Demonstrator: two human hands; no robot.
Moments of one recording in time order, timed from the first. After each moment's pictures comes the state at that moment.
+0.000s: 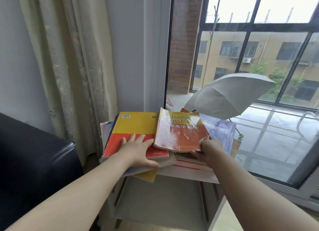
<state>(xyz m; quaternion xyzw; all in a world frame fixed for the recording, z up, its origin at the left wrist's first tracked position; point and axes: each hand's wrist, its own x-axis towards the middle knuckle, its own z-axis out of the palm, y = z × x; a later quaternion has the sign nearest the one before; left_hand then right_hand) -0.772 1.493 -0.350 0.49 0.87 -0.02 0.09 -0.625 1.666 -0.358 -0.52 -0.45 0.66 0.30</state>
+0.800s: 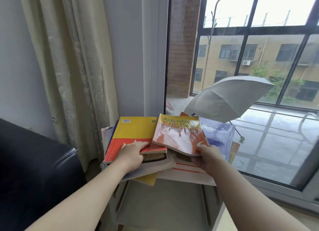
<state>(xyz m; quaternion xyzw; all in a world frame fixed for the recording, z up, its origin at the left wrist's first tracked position) -0.778 1.482 -0.357 0.46 0.86 0.19 0.10 -0.621 1.649 -0.360 -0.50 -0.46 0.68 0.28</state>
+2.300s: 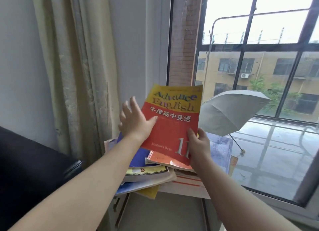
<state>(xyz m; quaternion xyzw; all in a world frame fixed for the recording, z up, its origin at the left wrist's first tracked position) -0.757 1.499 -0.241 0.28 0.85 0.43 -0.11 -0.643 1.609 -0.302 -0.30 -0.55 0.63 0.47</state>
